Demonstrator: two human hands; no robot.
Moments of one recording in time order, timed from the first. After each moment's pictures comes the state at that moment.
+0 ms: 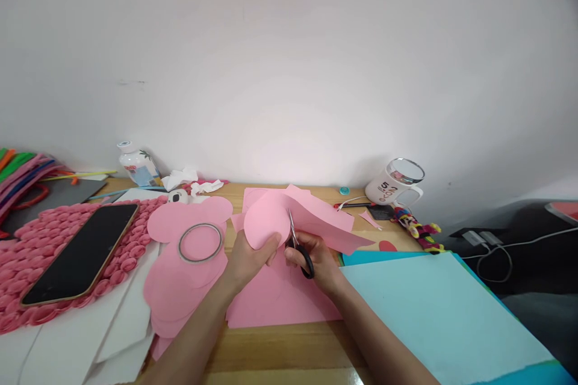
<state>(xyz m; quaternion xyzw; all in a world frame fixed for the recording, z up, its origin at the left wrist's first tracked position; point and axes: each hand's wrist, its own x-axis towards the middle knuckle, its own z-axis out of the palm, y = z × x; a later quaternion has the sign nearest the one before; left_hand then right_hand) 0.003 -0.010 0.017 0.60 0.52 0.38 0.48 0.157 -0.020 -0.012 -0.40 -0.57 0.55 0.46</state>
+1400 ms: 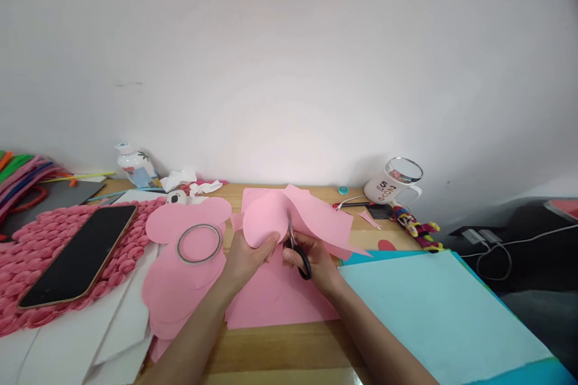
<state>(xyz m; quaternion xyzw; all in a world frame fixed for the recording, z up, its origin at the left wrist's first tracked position) 0.004 -0.009 0.015 0.55 0.56 0.39 0.47 0.156 -0.021 -0.017 -0.40 -0.55 0.57 0.46</state>
